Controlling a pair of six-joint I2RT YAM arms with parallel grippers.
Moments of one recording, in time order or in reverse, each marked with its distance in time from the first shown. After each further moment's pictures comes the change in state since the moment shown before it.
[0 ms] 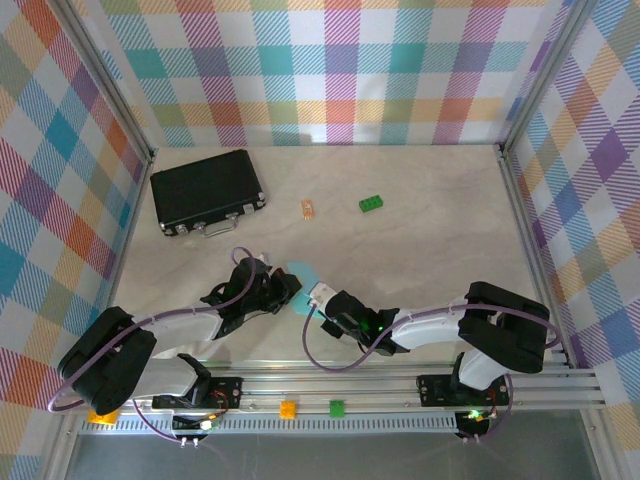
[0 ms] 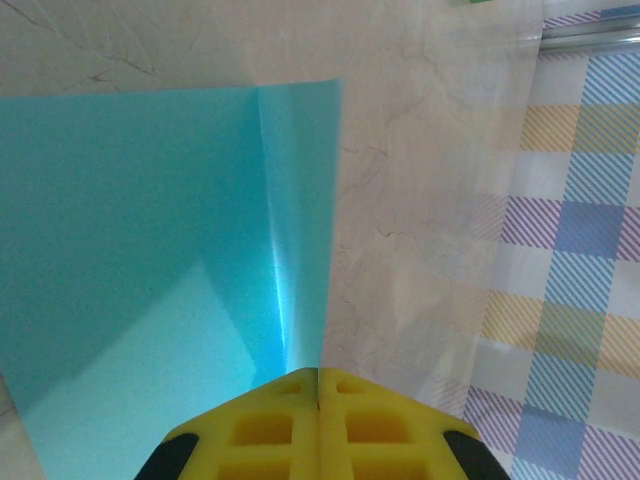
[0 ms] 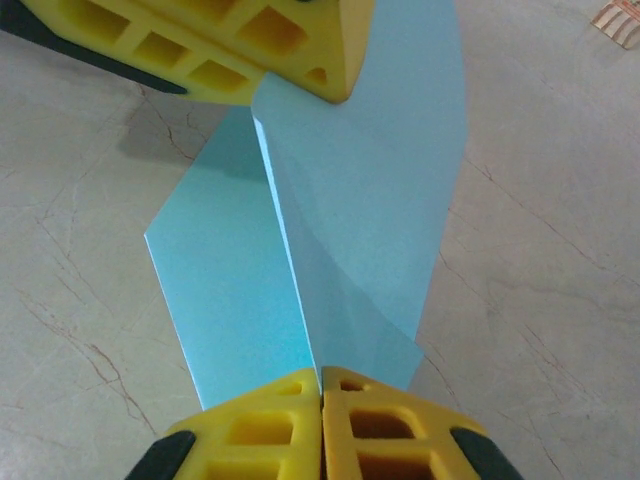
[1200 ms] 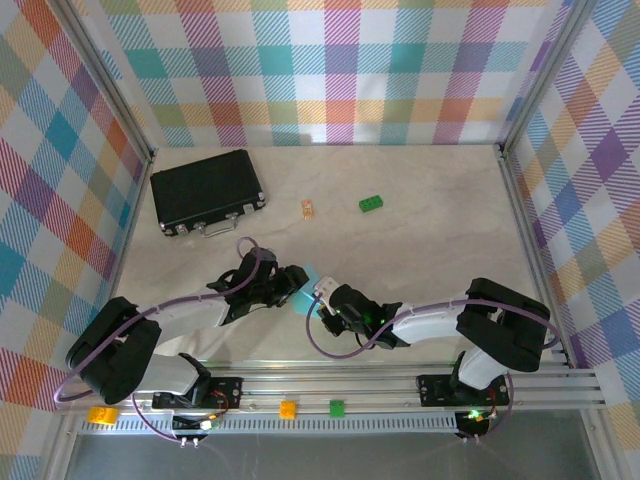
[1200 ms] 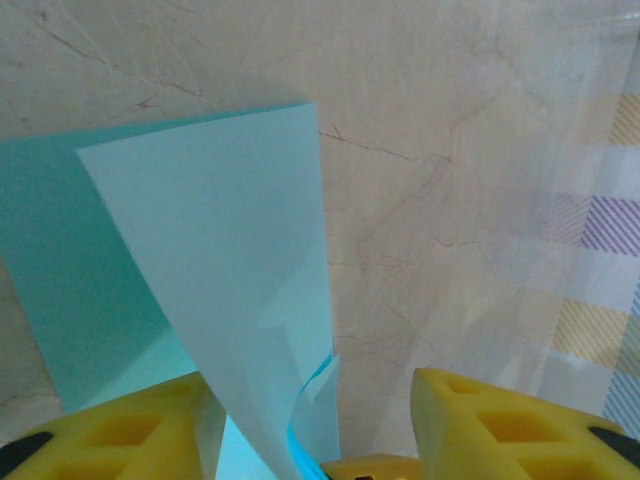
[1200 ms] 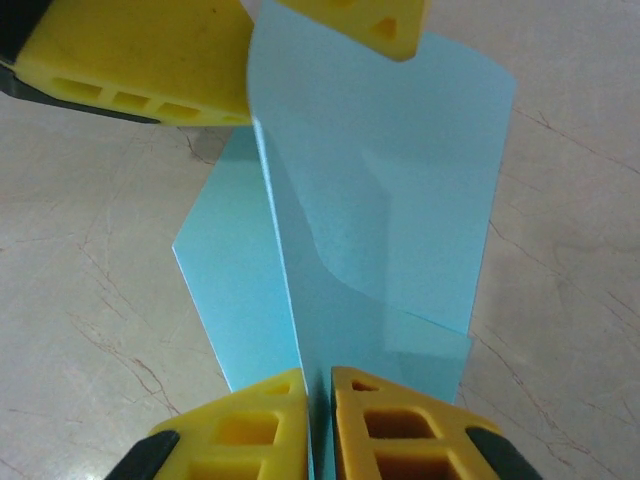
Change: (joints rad) left arm 0.010 0.065 0.140 -0.236 -0.026 0.077; right arm -0.061 0.007 0.000 0.000 -0.181 0.159
